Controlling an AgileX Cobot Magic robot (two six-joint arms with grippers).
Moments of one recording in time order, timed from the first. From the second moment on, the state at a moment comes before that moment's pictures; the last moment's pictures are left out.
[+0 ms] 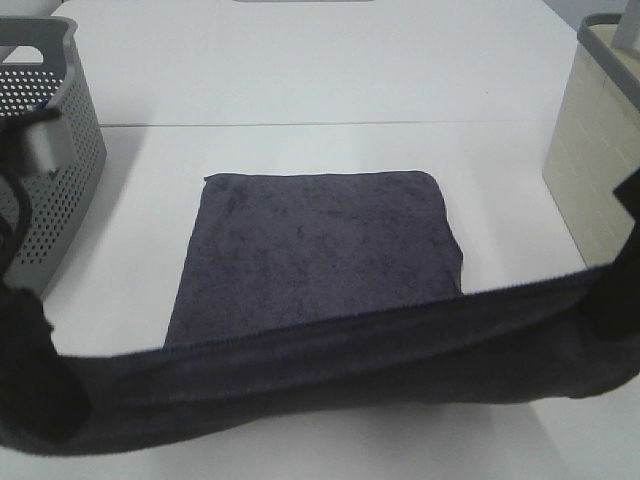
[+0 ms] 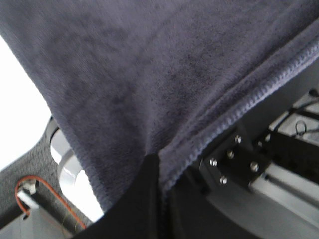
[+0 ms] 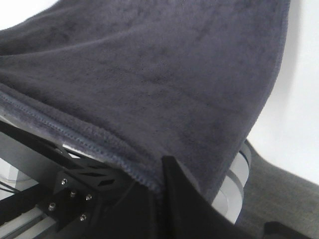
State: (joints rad) left arm -0.50 1.25 -0.82 -0.52 1.17 0.14; right arm 0.26 1.08 -0.85 0.41 1.21 -0.08
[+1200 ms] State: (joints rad) left arm -0.64 1.46 -0.62 -0.69 1.06 0.17; right arm 0.26 1.09 -0.56 0.42 1.21 -0.07
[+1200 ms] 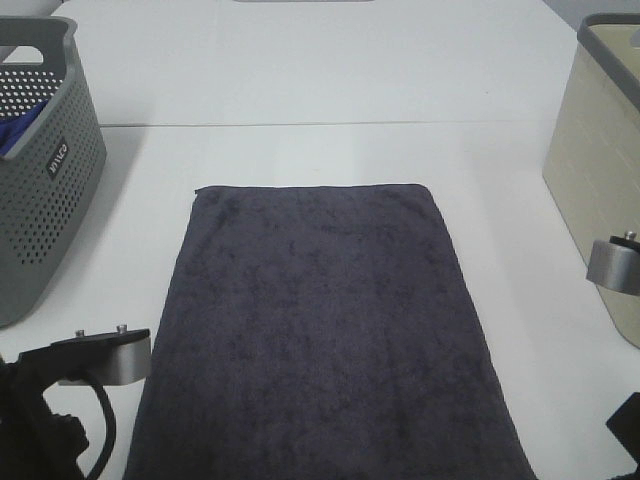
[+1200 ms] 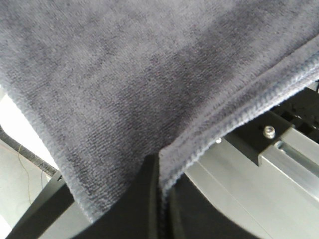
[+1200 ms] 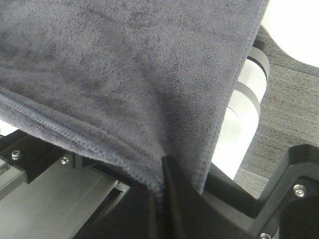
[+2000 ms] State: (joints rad) left arm -0.64 1.59 -0.61 -0.71 0.96 0.21; right arm 0.26 1.32 -0.55 0.41 1.12 -0.16
